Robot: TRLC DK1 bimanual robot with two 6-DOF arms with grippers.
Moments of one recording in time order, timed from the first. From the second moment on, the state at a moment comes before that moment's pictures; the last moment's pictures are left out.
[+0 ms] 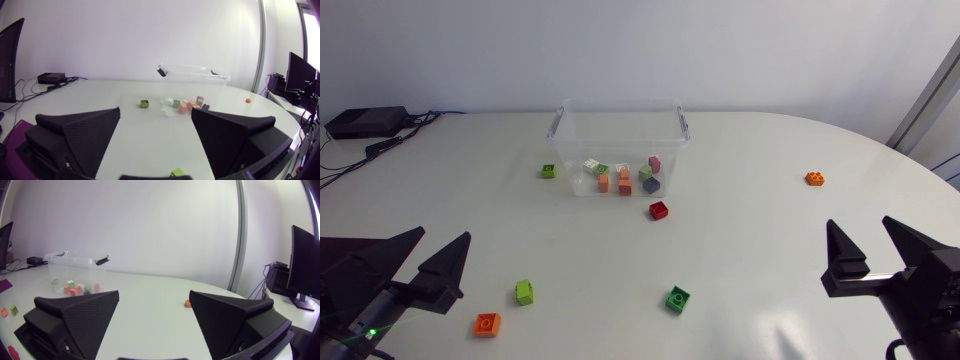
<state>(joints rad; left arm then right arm) 0.00 0.06 0.08 -0.18 0.18 -0.06 -0.01 0.06 0.03 -0.01 0.01 -0.07</state>
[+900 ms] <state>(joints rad) -0.03 0.87 0.67 -0.81 0.18 0.00 0.00 0.39 0.34 -0.19 0.08 0.02</state>
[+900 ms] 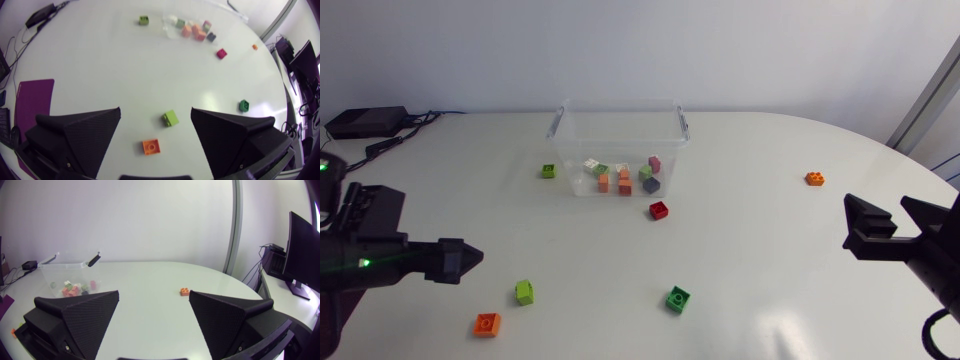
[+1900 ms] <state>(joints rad) -0.12 1.68 0.81 -0.93 0.11 -0.05 -0.23 0.82 0.68 -0.49 0.11 0.06</state>
